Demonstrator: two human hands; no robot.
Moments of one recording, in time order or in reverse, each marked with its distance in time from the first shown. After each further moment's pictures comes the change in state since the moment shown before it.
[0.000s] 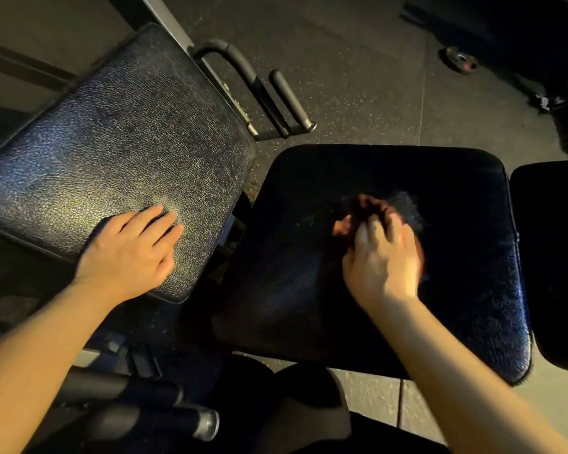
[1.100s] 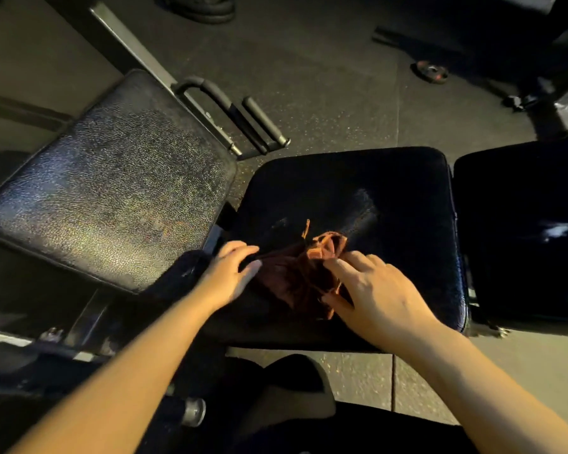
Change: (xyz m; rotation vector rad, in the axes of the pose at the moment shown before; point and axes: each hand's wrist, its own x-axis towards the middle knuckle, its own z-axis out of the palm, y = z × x) left_hand 0.068 0.138 -0.016 -1.035 -0.490 -0.495; right_hand -0.084 0.050 -0.052 0.240 -0.083 -0.369
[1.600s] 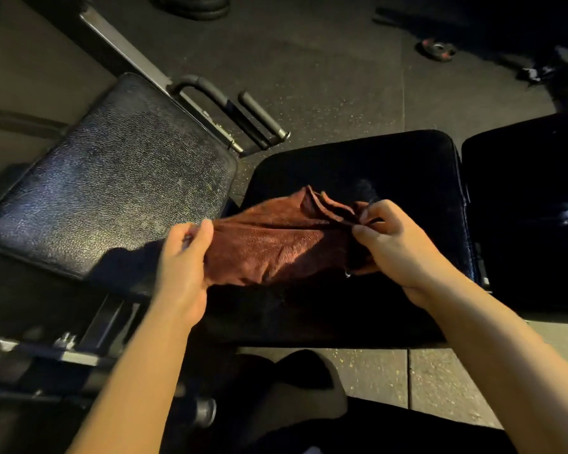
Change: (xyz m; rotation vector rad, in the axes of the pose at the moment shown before) left_hand -0.039 0.077 -0.057 -1.091 0.557 -0.306; right_hand 0.032 0.021 -0.015 1.172 0.152 0.459
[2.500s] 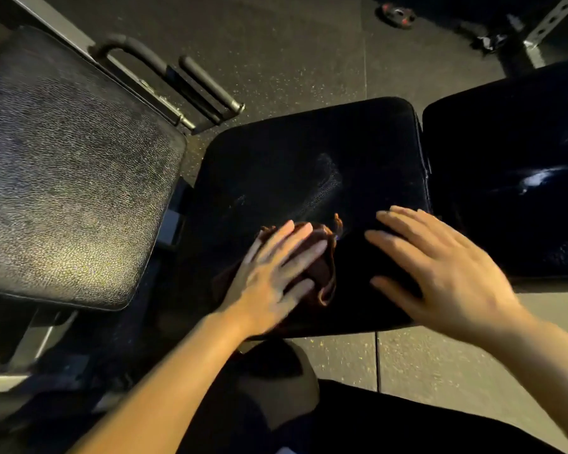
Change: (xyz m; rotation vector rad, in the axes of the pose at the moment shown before) left_hand -0.008 -0.117 0.060 1.143 -0.883 0.880; right_hand -0.043 0.054 -0.079 -1.174 -0.058 -0.571
